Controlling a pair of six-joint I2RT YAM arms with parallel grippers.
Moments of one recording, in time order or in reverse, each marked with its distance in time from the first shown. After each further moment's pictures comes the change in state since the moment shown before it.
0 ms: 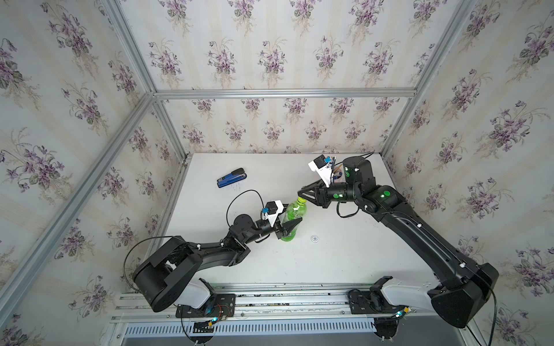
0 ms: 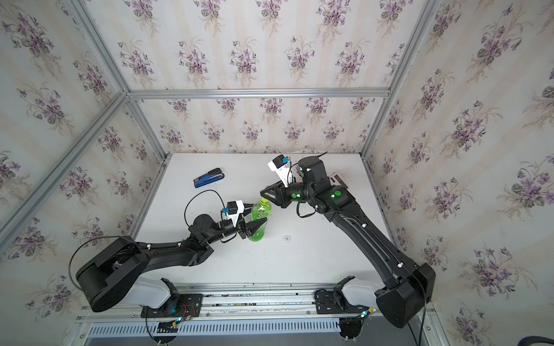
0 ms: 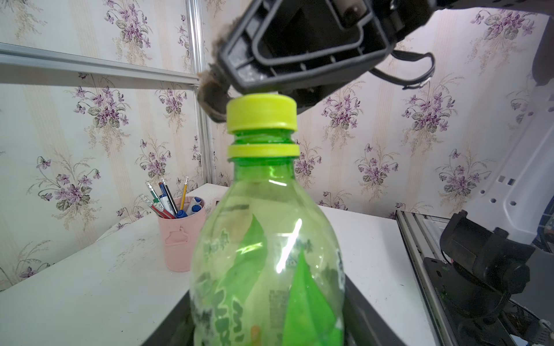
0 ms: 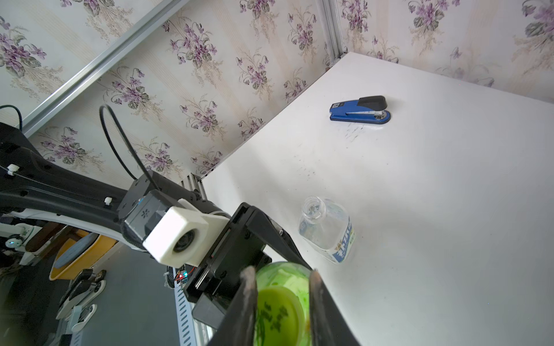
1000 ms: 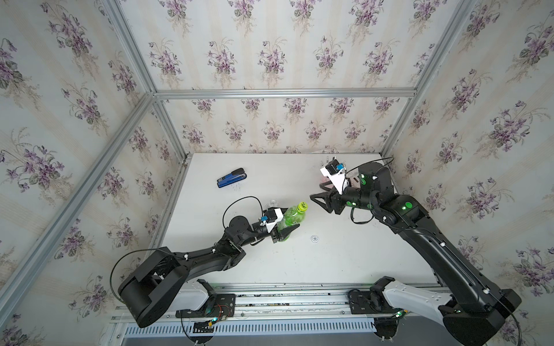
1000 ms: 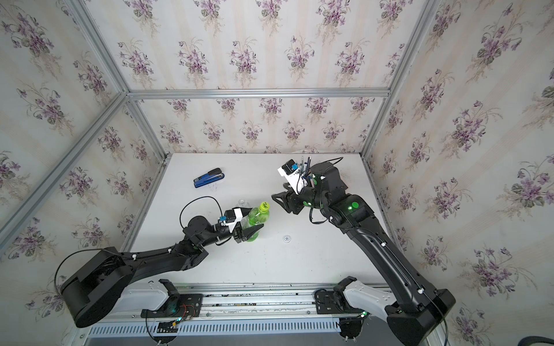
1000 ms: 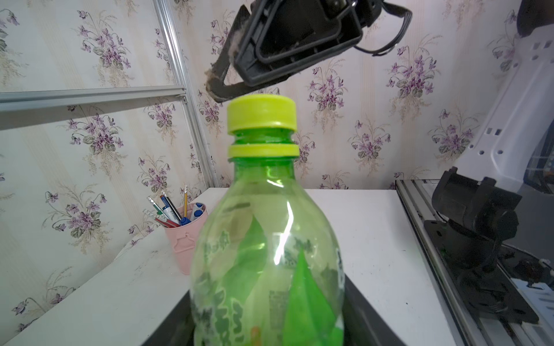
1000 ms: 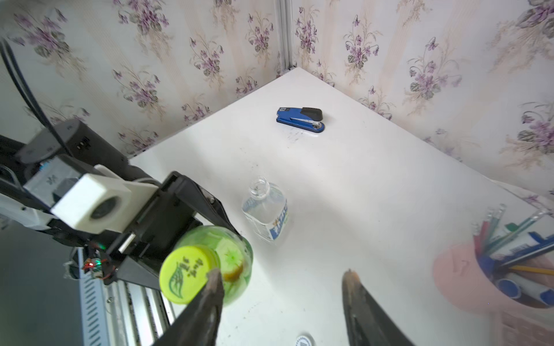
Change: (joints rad) left arm 0.024 -0.136 -0.045 -0.139 0.058 0.196; right arm -0.010 -0.152 0.000 -0.165 0.250 -0.312
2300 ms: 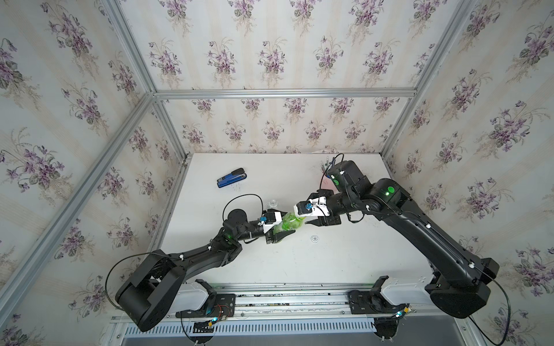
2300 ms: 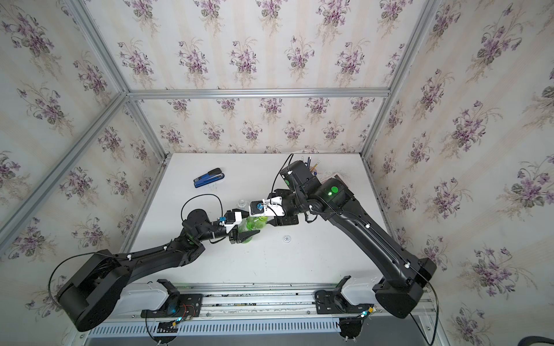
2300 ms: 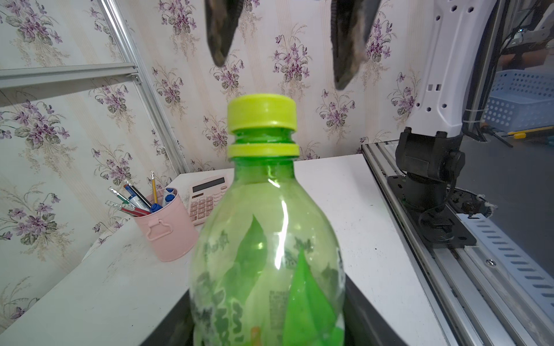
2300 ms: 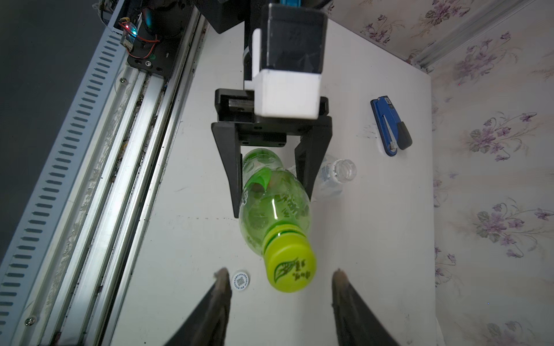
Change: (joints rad) left arm 0.085 -0.011 0.032 -0.171 0.253 0.103; right arm 0.246 0.227 0.327 -0.459 0.048 -0.834
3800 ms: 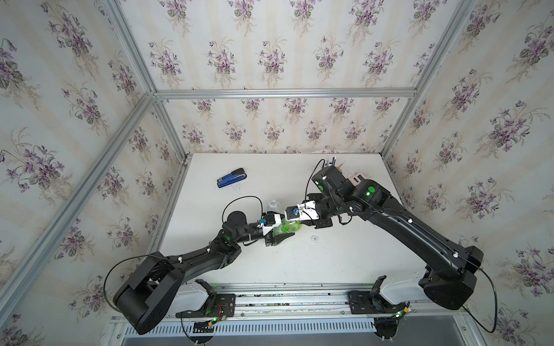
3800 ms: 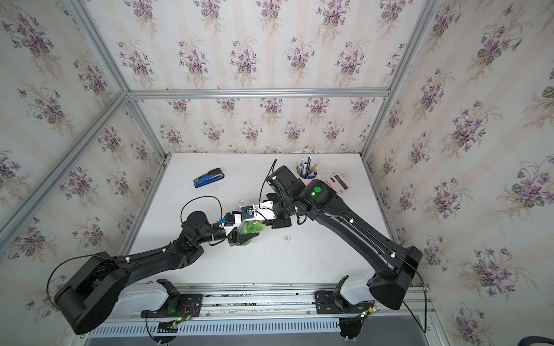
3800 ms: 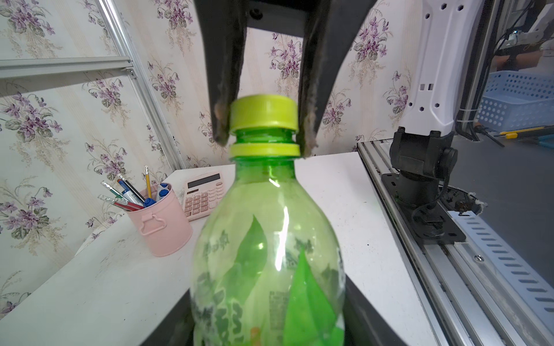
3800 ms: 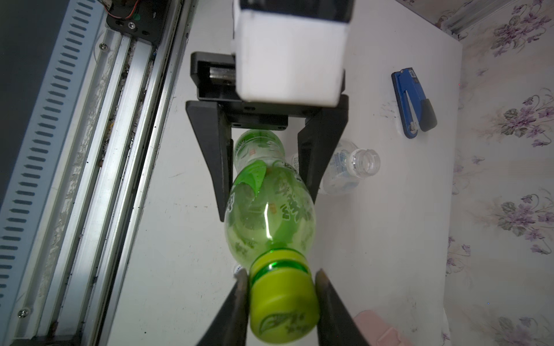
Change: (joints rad) left arm -0.011 -0.027 -0.033 -0.003 -0.025 -0.010; right arm 0.059 0.074 -0.020 0.000 0.088 0.087
